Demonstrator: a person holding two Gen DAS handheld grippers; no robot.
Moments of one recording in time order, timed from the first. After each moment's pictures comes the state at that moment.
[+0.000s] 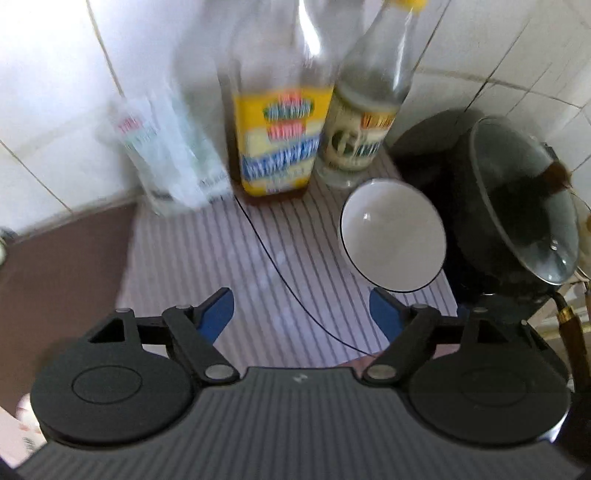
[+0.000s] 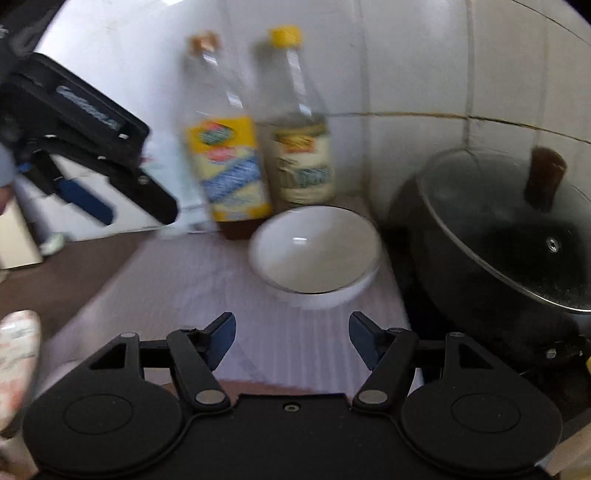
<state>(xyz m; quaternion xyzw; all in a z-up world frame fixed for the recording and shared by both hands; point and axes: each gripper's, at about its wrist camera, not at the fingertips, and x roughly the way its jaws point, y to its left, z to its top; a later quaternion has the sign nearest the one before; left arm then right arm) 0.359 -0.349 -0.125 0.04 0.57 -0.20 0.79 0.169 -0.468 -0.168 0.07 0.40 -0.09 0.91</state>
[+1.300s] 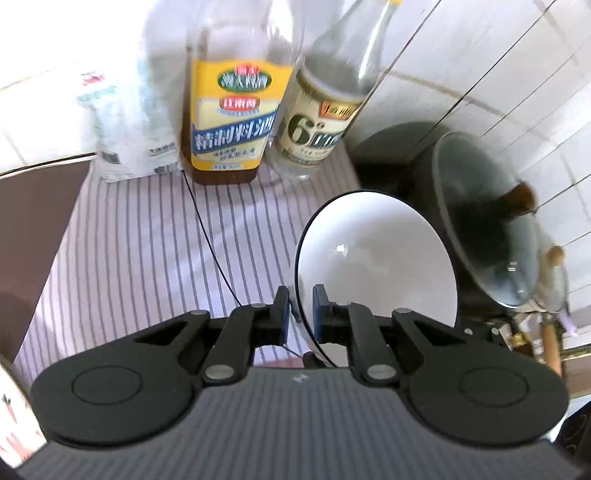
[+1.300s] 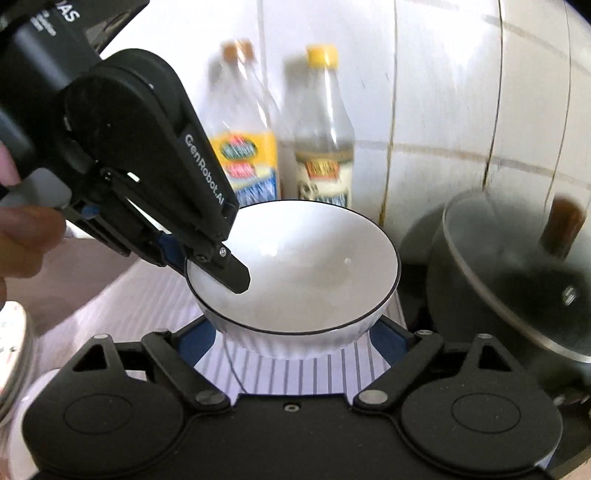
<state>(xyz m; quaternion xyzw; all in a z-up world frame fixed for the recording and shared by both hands) 0.332 -0.352 -0.122 -0.06 0.57 -0.22 0.79 0.168 -0.443 -0.153 0.01 0.36 -0.05 0.93</state>
